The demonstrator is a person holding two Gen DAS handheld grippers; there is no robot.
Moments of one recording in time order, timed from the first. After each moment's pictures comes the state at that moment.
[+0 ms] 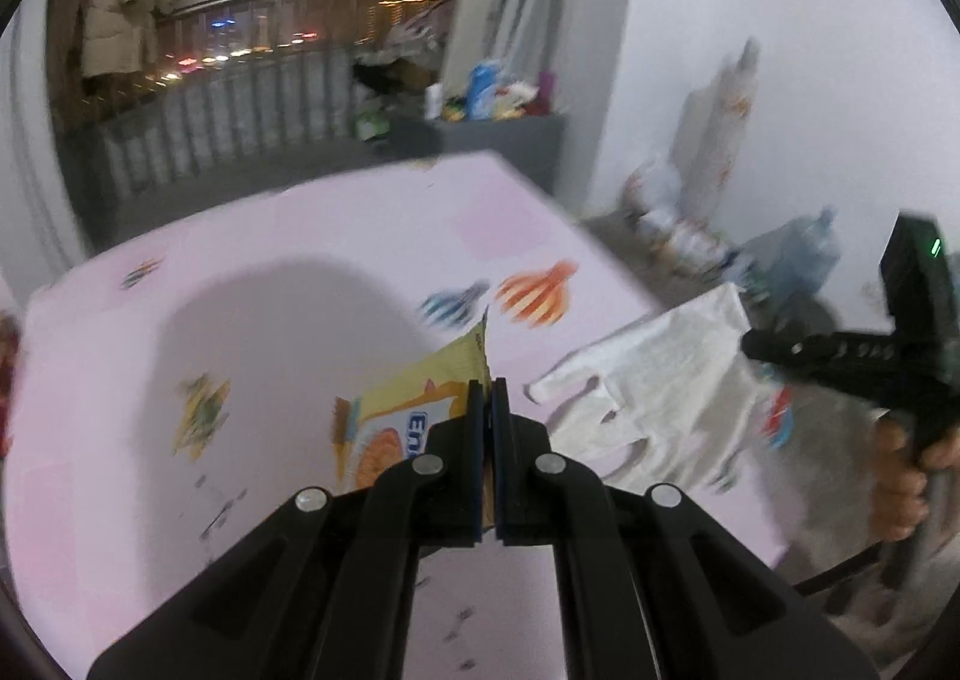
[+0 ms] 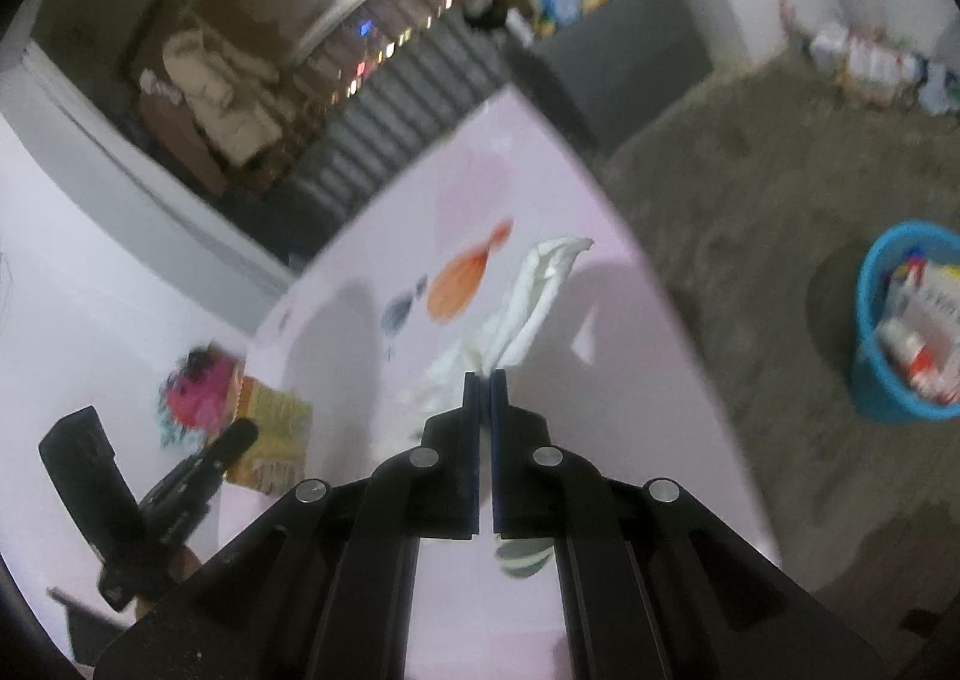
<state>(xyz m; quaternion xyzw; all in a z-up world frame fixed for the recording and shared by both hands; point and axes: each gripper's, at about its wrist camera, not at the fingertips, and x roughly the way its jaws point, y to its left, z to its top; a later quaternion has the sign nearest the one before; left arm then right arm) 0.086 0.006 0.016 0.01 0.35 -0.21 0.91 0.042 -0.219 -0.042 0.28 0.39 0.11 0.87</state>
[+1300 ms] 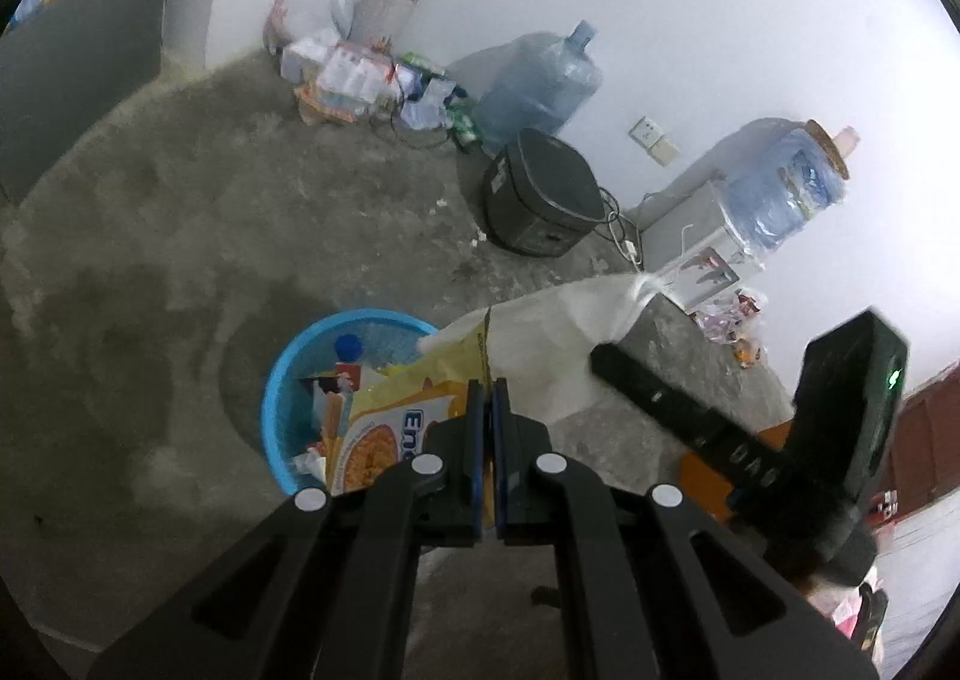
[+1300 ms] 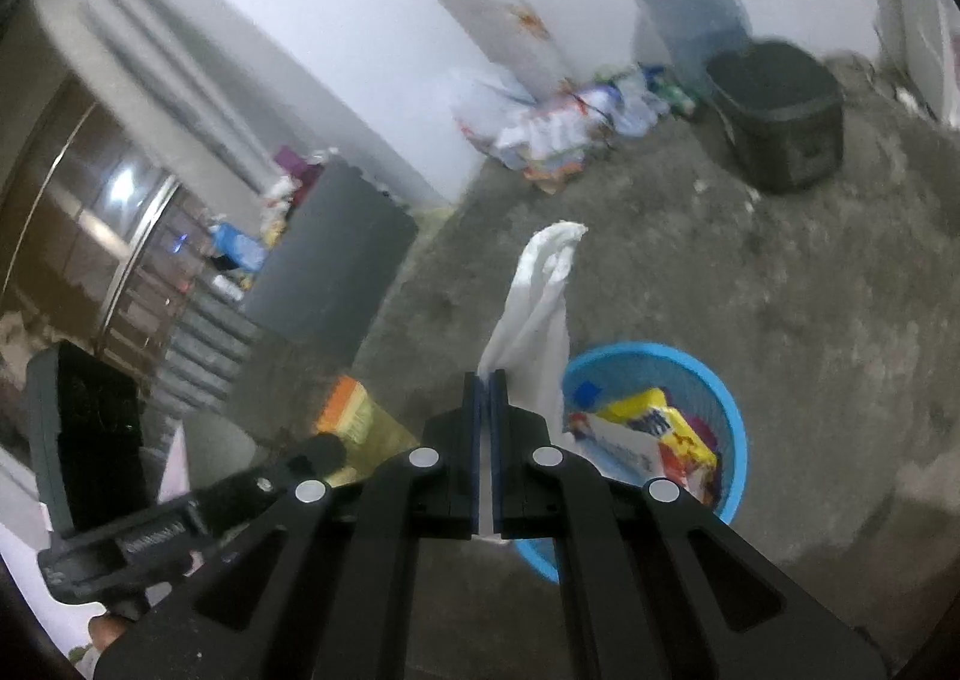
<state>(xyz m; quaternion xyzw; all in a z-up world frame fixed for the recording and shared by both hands) 0.208 -0.514 -0.093 0.04 0.53 -0.51 0.68 0.014 -0.570 -0.127 0.39 0.27 -0.19 0.86</state>
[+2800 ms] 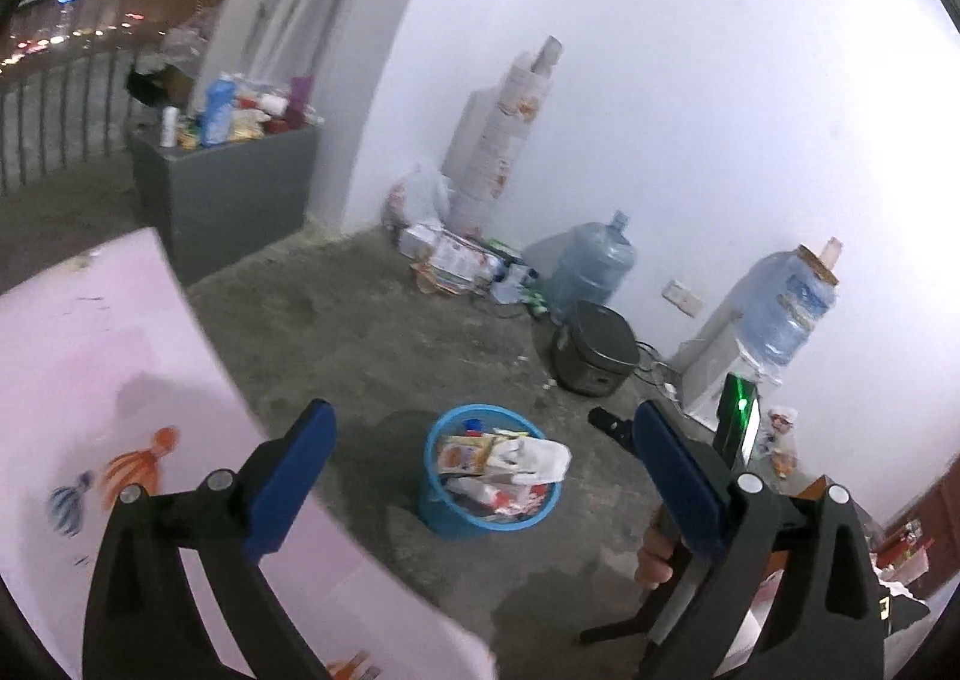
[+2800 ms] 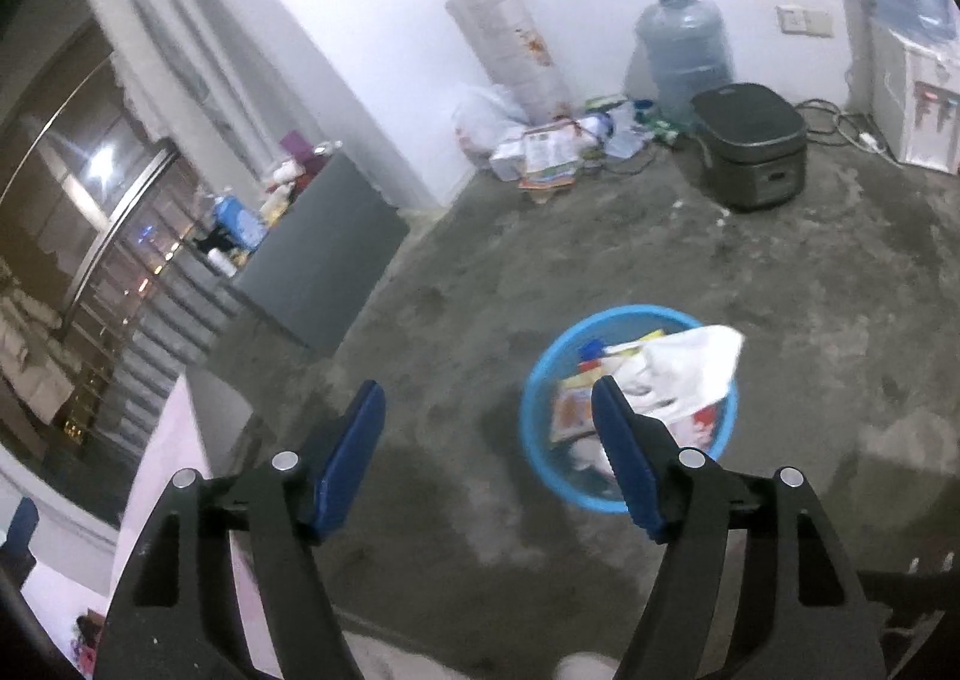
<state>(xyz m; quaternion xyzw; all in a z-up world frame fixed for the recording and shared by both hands) 0.122 -0.204 0.083 -0.04 0.35 -0.43 0.83 -0.008 -0.500 -0.077 0.36 0.27 -0.23 0.86</state>
